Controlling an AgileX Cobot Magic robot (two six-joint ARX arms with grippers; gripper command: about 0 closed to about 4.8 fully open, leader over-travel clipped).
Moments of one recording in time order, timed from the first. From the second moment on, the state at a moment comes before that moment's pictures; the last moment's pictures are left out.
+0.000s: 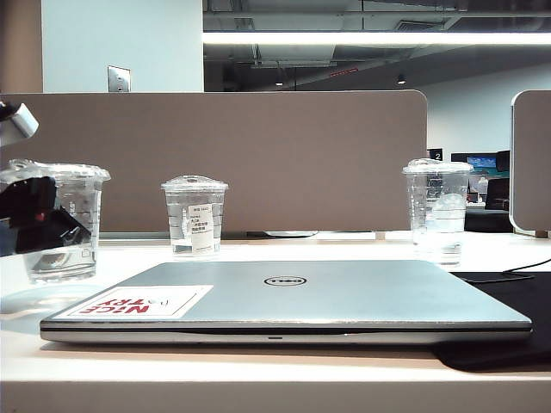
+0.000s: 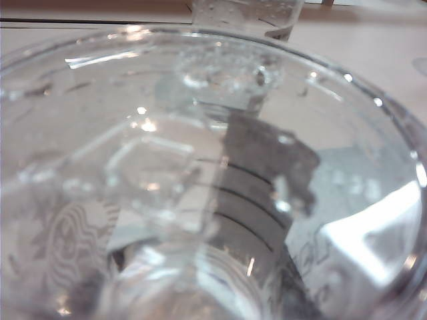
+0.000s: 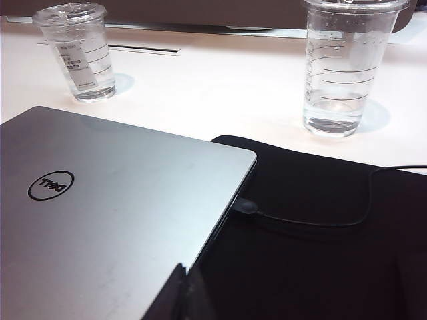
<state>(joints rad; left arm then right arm) -0.14 1.52 0.20 1.08 0.24 -0.06 0.31 0.19 0.01 0.01 -0.02 0.03</state>
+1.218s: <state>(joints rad) -0.14 1.67 0.20 1.21 0.26 -0.06 0.31 0.19 0.01 0.01 -0.02 0.03</state>
